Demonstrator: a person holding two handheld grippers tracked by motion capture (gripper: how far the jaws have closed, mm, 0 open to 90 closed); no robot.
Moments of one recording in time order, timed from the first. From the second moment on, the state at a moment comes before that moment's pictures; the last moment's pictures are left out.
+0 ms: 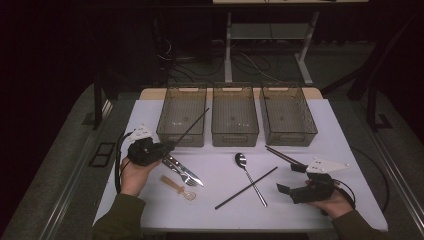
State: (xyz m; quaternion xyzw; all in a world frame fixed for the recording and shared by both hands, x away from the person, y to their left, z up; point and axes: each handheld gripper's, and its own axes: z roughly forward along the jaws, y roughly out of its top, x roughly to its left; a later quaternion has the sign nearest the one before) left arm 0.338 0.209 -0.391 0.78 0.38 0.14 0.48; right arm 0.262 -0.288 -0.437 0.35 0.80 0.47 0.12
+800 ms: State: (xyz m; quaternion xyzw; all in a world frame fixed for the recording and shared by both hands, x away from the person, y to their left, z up) left arm 0.394 0.212 -0.378 0.75 0.42 0.15 0.49; right arm 0.262 -0.288 -0.437 0.35 0.80 0.47 0.12
